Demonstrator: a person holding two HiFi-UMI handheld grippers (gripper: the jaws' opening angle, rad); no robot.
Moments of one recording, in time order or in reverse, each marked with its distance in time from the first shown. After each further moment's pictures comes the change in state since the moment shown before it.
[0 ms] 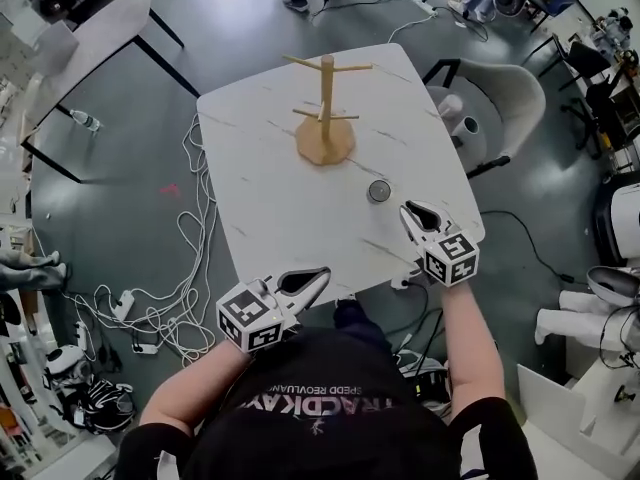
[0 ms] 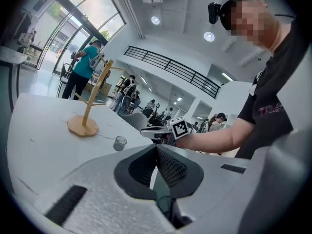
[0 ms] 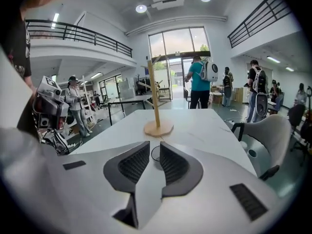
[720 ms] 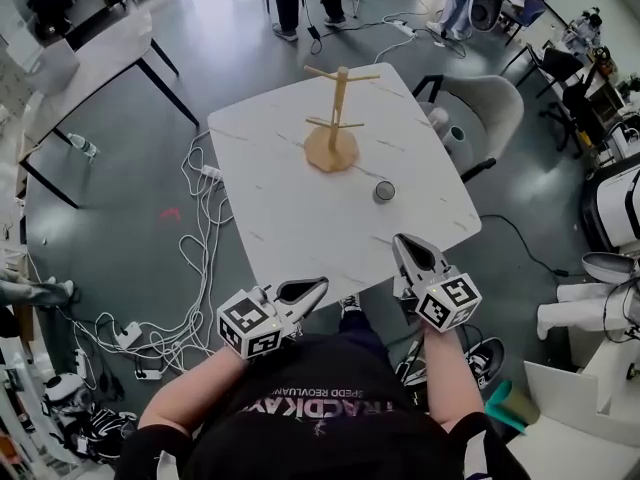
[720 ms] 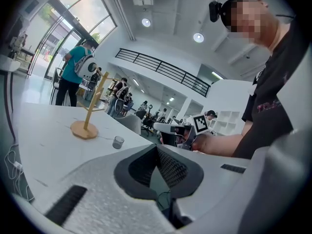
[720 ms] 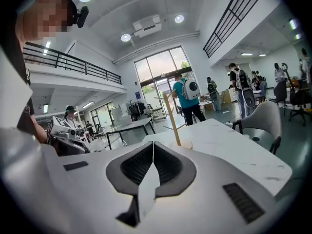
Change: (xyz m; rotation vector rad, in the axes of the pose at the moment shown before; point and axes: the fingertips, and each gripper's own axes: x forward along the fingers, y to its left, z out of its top) left arm -0.075 -0.022 -0.011 0.071 -0.013 -0.075; right arm -0.071 0.139 0.056 0.221 -0.283 -0.054
